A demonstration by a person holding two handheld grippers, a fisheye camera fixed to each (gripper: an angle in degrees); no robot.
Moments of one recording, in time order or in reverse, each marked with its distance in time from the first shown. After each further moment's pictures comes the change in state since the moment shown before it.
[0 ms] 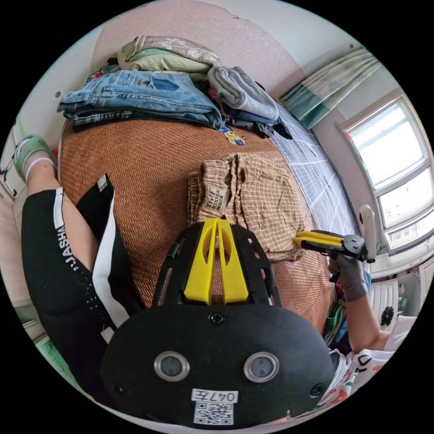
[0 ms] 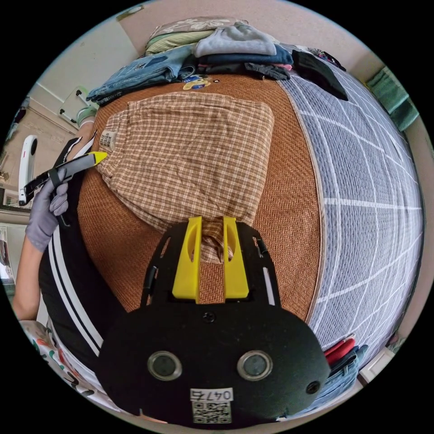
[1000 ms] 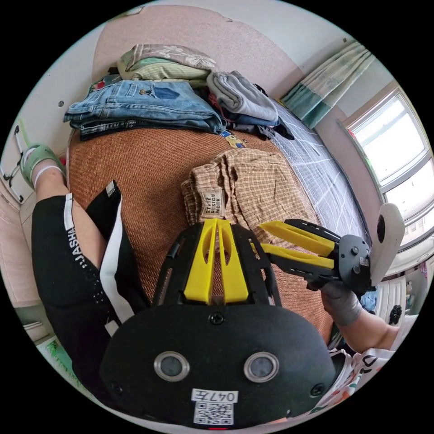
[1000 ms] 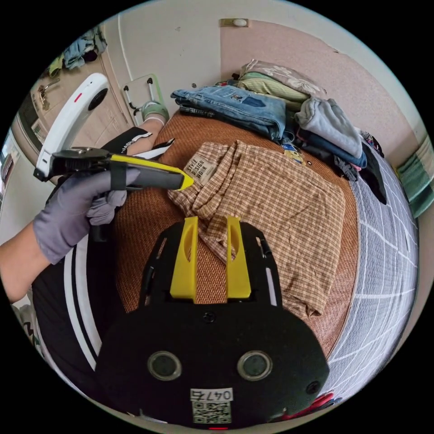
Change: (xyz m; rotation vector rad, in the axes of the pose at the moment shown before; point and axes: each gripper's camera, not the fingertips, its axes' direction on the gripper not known) left arm 0.010 -0.008 -0.007 0.026 -0.035 0.019; right arm -0.160 0.011 0.015 0.279 -0.011 -0.347
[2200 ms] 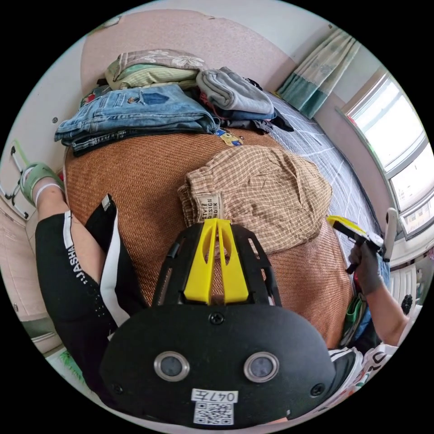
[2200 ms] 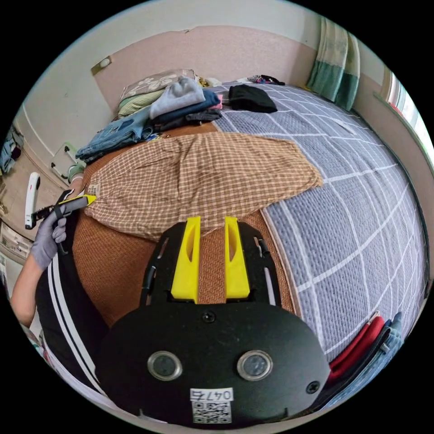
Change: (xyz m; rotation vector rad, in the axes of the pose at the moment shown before) left arm -0.011 -0.014 -0.011 -0.013 -0.047 0.071; right arm 0.164 0.168 -0.016 0.048 0.139 0.555
